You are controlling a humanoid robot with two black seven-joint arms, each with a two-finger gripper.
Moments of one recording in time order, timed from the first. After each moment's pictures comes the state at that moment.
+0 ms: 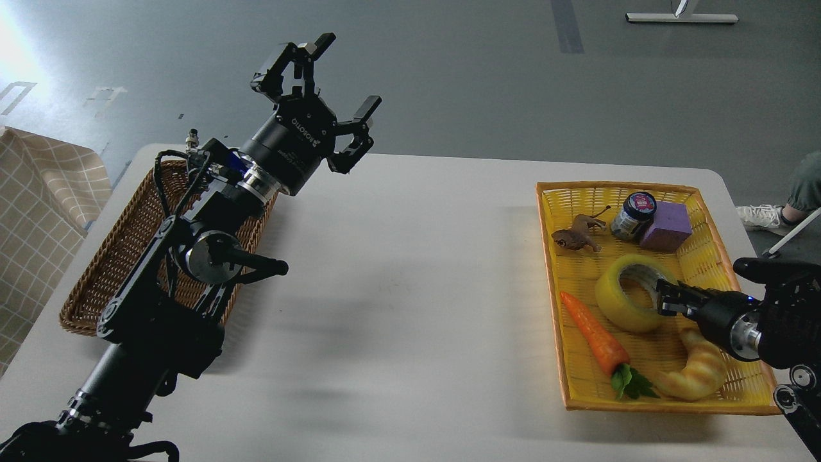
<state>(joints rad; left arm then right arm) -0.41 0.08 -1.33 -1.36 0.60 -0.32 0.00 0.09 -0.51 1.25 1.43 -2.18 0.49 -0.08</state>
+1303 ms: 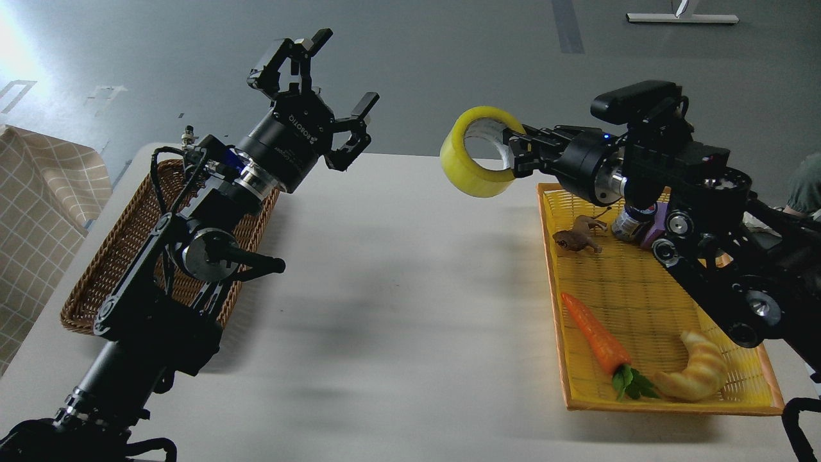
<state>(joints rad) -0.42 0.09 -1.33 -1.36 0.60 -0.34 0.00 0.76 -0.28 0.86 1.37 -2.08 0.49 -0.10</state>
